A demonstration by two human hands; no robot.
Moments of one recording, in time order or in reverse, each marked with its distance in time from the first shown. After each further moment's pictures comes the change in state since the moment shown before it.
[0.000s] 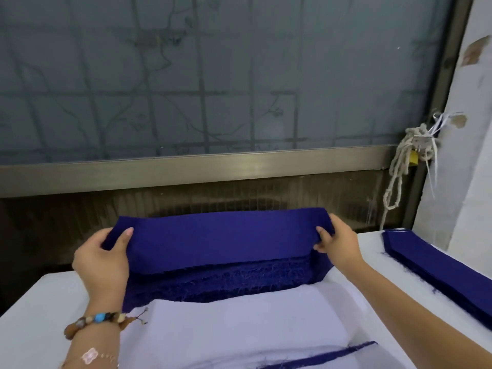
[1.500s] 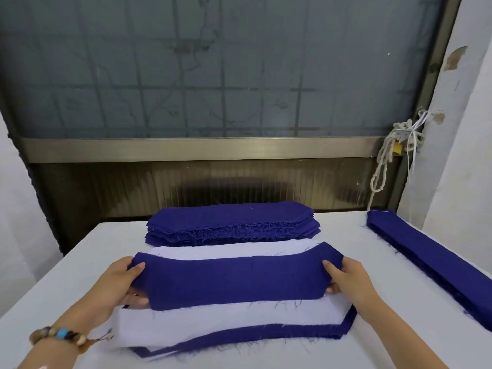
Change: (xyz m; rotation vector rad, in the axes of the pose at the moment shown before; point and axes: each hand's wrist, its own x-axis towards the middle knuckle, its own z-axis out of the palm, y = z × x) left_hand -0.085 -0.003 -0.141 0.042 -0.675 -0.615; right_hand -0.159 0.013 -0.066 0.024 -0.181 0.318
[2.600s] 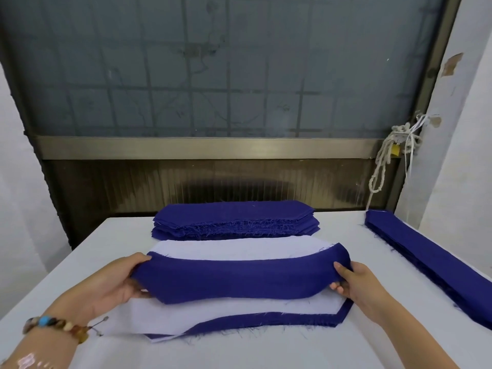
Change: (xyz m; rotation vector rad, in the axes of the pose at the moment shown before) left_hand -0.027 0.013 -0.016 -0.313 -0.192 -0.199; right_hand -0.029 -0.007 -0.021 0.294 -0.168 0.148
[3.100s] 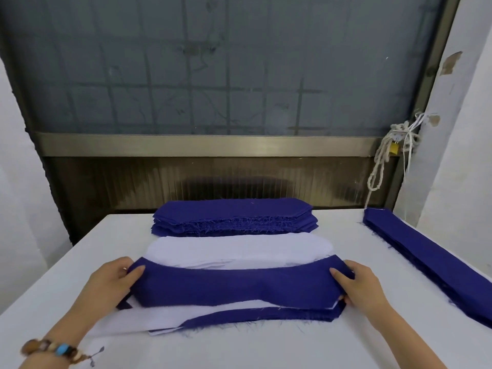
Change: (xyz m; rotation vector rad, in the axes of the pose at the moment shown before) left_hand -0.004 -0.030 -0.014 0.801 0.350 0.445; right_hand -0.004 0.020 -0.008 -0.431 0.165 -0.207
